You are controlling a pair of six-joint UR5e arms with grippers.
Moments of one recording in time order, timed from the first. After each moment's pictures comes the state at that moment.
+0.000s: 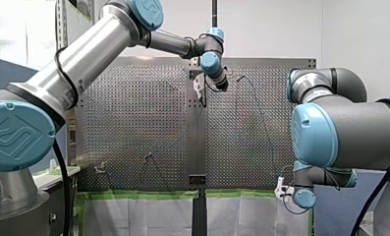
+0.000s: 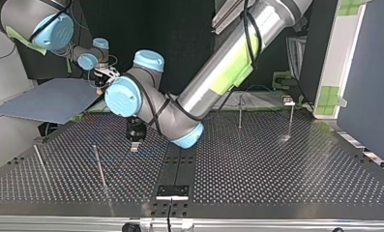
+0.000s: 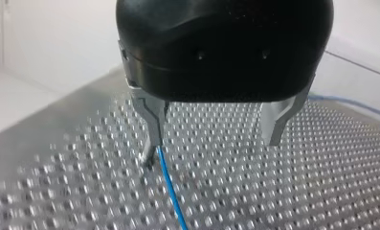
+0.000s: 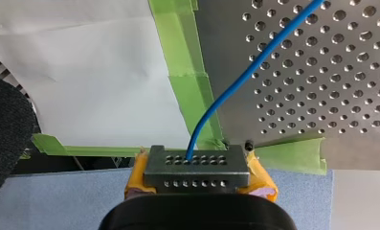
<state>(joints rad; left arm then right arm) -0.72 -2.27 -0.81 -3.39 -1.93 -2.00 1.60 -0.34 1.50 -0.85 1.52 1.72</state>
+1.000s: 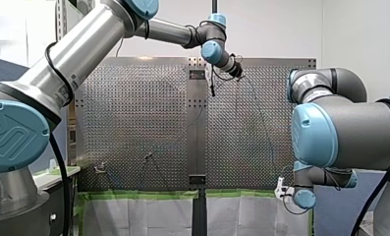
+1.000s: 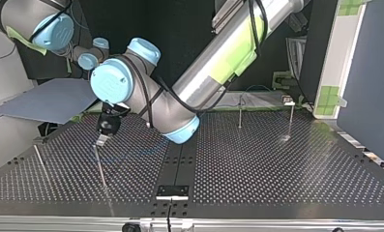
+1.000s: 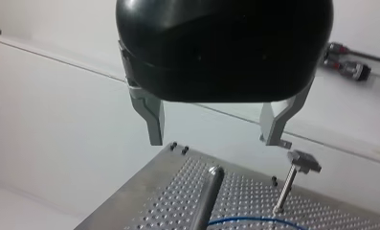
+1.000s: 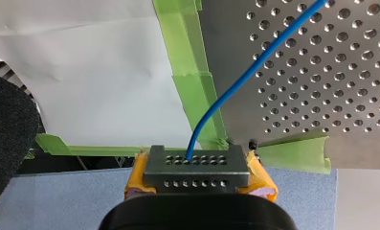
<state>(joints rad) -0.76 -2.21 -0.82 -3.33 -1.71 -1.90 1.60 -0.33 1.50 -0.85 1.52 1.73</state>
